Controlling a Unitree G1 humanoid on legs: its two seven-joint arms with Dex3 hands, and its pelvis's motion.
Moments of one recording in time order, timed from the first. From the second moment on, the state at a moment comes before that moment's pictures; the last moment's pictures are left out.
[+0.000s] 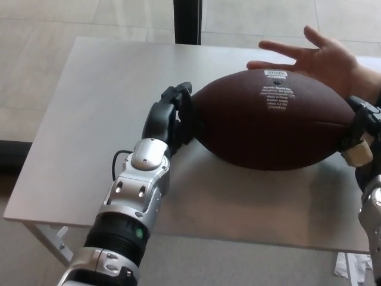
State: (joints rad) left_arm -0.61 -0.08 -0.03 0.68 0.00 0.21 0.07; right_arm -0.31 -0.09 -0.21 0.27 0.16 0.20 -0.15
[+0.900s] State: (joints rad) left_arm -0.62 -0.11 0.09 0.70 -0.05 0.19 0.18; right_arm -0.31 -0.10 -0.04 0.14 0.04 0.19 -0.21
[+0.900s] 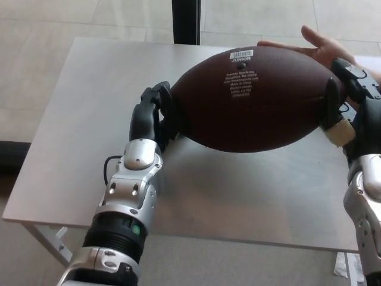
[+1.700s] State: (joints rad) left_arm -0.73 -0.10 0.09 0.74 -0.09 0.19 0.25; right_arm -0.37 -0.06 -0.03 0.27 -0.05 0.07 -0.33
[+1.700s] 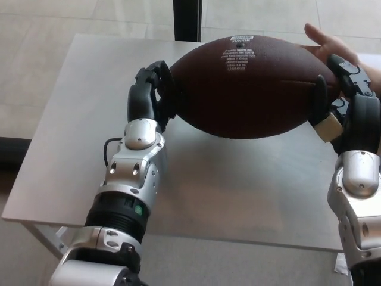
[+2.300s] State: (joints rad) left_arm -0.86 -0.09 0.07 0.77 -0.09 0.19 0.28; right_arm -0.46 -0.03 -0.06 0.28 -0.08 0.02 -0.45
